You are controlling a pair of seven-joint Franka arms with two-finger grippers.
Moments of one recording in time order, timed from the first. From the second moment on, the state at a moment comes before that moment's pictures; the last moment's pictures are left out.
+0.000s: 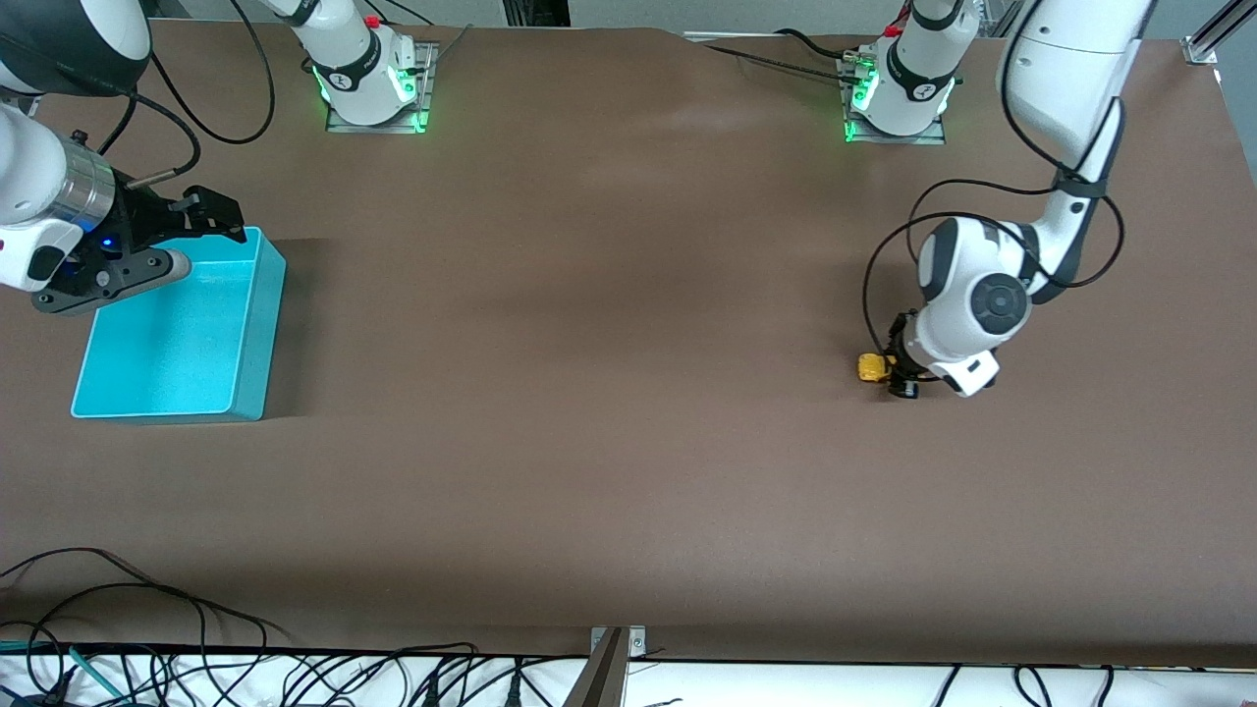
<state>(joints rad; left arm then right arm) -0.16 0.47 0.04 -2.10 -0.07 2.49 -1.56 0.18 0.11 -0.10 -1.57 0.01 1.49 -0.29</state>
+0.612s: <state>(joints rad) -0.07 0.48 0.05 -2.10 -0.07 2.49 -1.46 0.18 0.11 -0.10 -1.57 0.01 1.49 -0.29</state>
